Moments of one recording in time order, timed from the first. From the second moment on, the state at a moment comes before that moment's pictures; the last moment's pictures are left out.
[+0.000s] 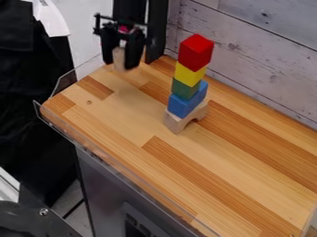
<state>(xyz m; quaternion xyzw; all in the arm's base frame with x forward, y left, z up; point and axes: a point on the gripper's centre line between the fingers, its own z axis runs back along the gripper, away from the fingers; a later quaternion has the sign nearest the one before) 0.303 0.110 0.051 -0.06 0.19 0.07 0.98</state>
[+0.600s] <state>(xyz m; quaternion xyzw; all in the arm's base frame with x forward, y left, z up) 0.305 0.107 0.012 -0.07 0.21 0.15 0.96</state>
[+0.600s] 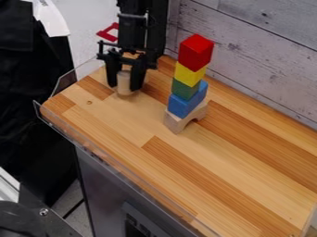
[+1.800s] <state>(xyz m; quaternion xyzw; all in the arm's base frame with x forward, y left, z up) 0.301 0.118 0.115 -0.05 0.08 0.15 0.98</state>
